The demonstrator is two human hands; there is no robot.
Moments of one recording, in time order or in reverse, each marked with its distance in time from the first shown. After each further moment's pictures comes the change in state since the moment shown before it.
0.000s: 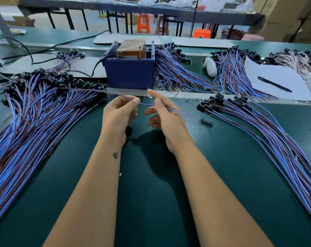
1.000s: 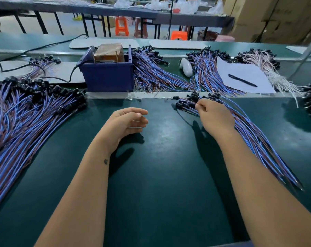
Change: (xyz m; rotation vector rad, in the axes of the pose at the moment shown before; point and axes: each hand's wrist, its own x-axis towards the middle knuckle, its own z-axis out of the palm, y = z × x) left_hand -0.020 0.004 0.015 0.222 -0.533 -0.162; right_hand -0.011 -0.044 -0.150 -1.378 0.385 0.070
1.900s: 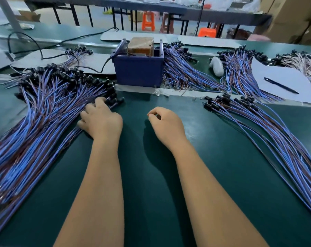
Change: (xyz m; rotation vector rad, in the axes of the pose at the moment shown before) left_hand -0.010 -0.007 -0.064 1.002 0.890 -0.338; right_hand -0.052 -0.148 0.081 0.508 -0.295 -0.181
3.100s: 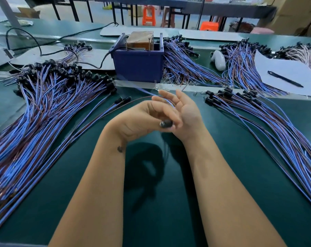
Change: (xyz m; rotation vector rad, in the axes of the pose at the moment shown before) left_hand -0.039 0.033 -0.007 -1.100 -1.272 0.804; right_hand 0.010 -0.002 -0.032 1.422 -0.182 0.393
